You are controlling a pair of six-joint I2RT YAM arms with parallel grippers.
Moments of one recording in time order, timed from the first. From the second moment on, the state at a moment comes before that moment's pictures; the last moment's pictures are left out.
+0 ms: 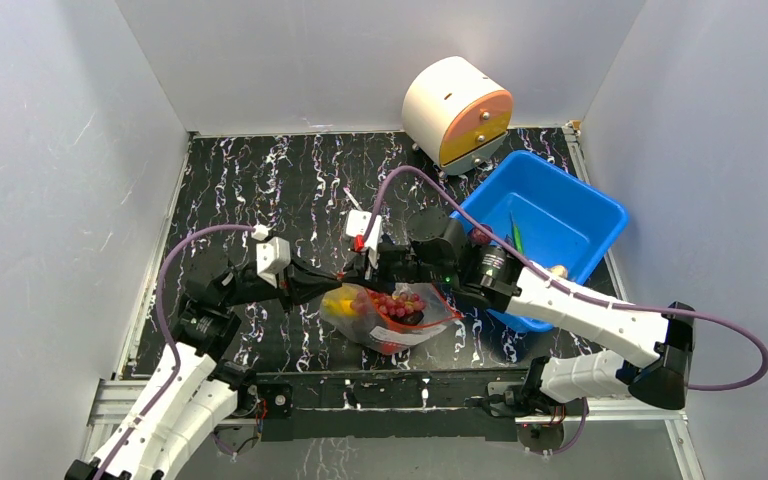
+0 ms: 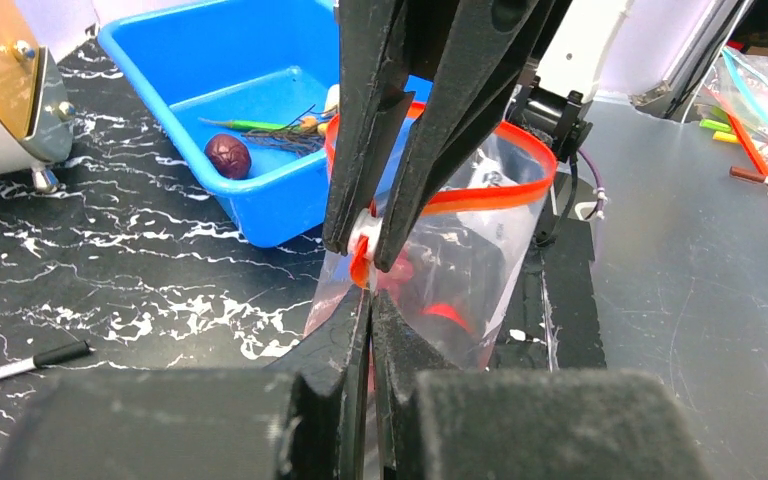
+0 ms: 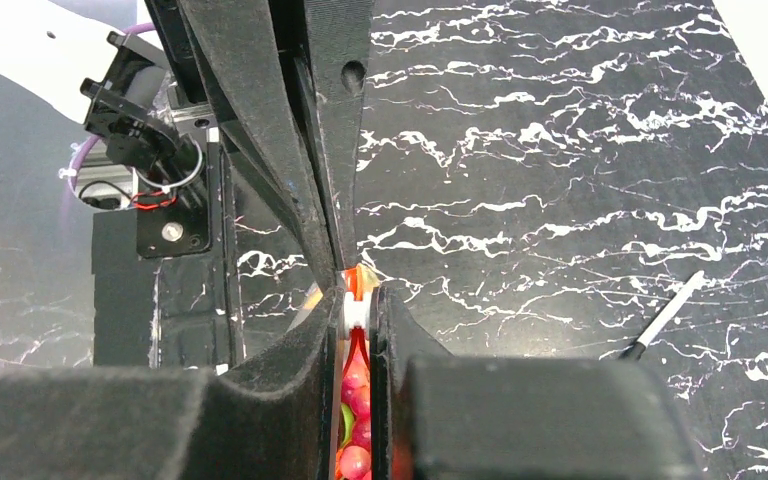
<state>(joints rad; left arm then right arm) -0.35 0.63 0.55 0.06 1.04 -0.06 1.07 1.25 1.20 -0.26 -0.27 -0.20</state>
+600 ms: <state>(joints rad) -0.36 0.59 0.51 0.12 1.03 -0.06 1.08 1.22 1.20 -0.31 -0.28 -0.27</state>
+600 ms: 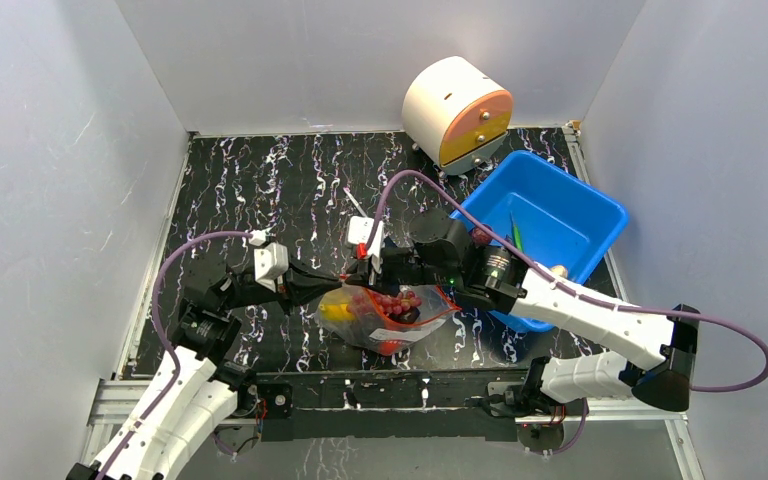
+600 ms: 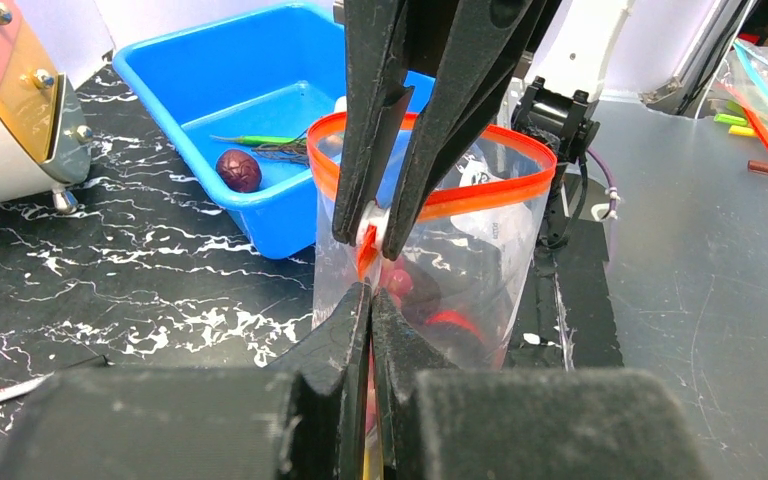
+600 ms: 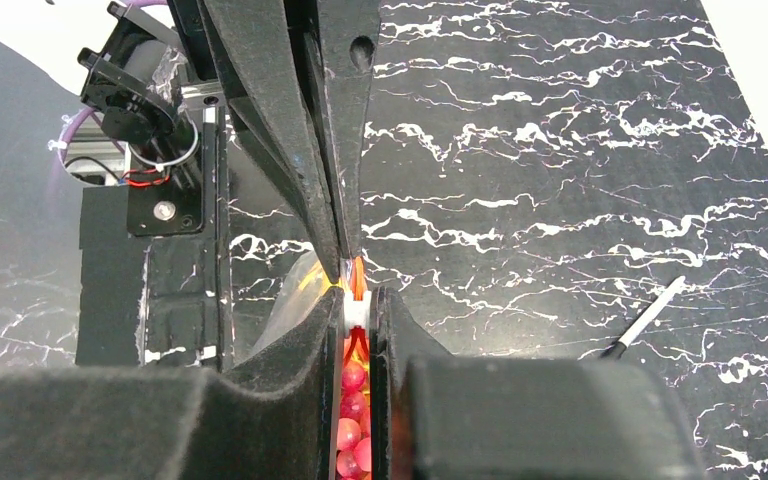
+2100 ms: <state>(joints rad) -0.36 0.72 0.55 0.10 1.14 -0.02 1.07 1.25 1.20 -0.36 -0.35 -0.29</state>
